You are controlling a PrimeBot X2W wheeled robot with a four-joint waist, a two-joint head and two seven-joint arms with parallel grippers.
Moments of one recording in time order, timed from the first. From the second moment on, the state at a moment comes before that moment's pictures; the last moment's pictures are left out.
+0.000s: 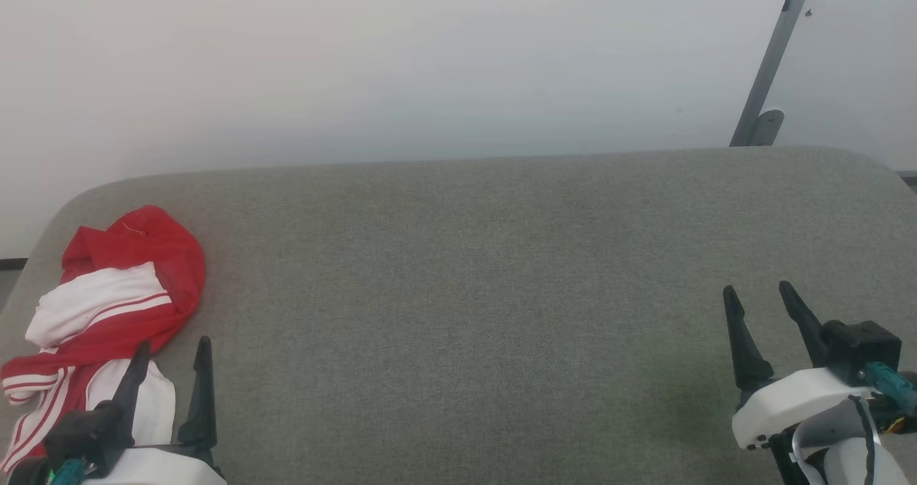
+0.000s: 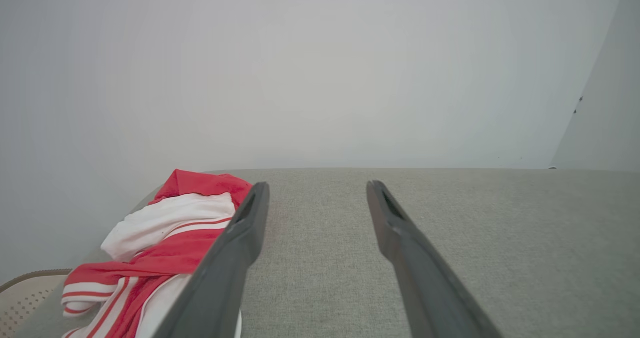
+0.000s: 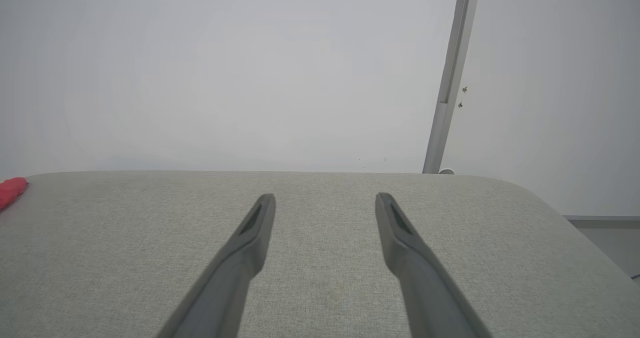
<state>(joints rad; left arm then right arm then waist) 0.06 0.26 0.07 0.15 -0.29 -0.05 -0.26 -0.11 -0.16 -0.03 0.29 0.21 0.13 -0.19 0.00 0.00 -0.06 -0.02</state>
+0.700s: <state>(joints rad) 0.04 0.25 0.11 0.15 -0.35 -0.03 -0.23 -0.11 -0.17 0.07 0.28 0.20 0.13 -0.18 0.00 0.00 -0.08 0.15</state>
